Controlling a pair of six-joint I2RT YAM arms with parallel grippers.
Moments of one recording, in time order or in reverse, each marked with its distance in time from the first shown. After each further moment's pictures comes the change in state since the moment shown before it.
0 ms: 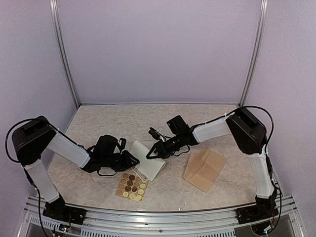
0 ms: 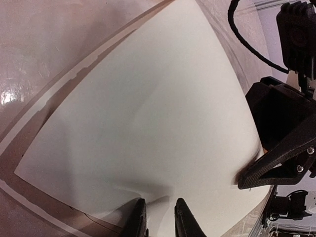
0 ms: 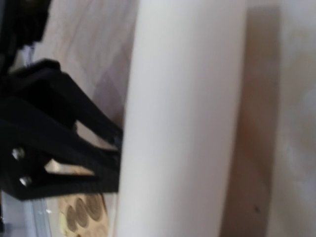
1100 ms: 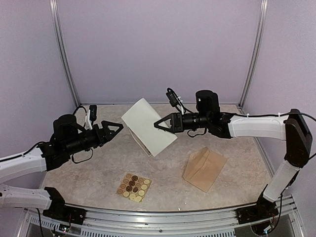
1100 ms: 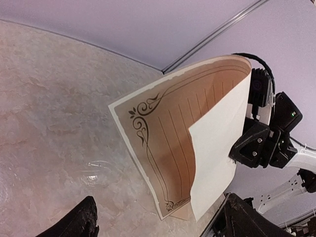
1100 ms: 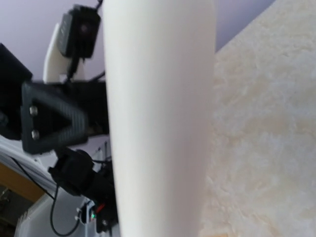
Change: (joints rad) left arm 0.055 -0.776 -0.010 -0.303 -0.074 0.112; right arm -0.003 -0.570 -0.293 0.312 0.093 0.124
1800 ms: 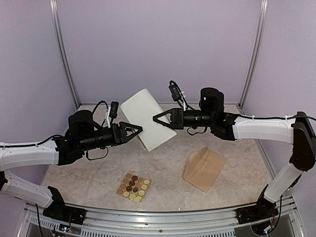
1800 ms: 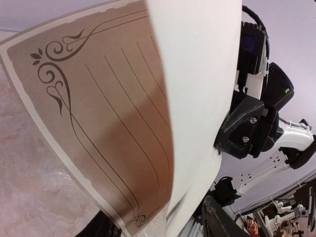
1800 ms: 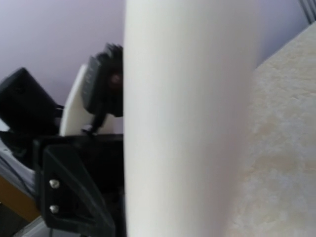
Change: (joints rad) left arm -0.151 0.223 0.120 0.151 0.105 0.018; right arm 0.040 -0.075 -0.035 0.111 0.069 0.030
